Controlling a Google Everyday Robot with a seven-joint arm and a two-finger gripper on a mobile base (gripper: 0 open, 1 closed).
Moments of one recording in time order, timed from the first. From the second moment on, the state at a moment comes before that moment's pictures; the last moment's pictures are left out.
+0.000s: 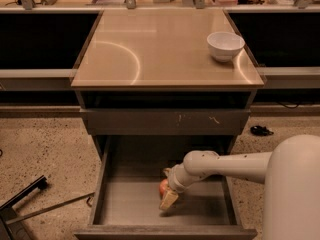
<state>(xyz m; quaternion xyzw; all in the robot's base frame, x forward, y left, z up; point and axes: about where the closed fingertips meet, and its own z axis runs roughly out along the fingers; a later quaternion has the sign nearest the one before) 0.523 -0.021 0.372 -0.64 0.72 0.18 0.20</state>
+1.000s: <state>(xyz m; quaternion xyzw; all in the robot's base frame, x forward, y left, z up) 0.523 -0.021 0.371 -0.64 0.72 0.18 0.20</state>
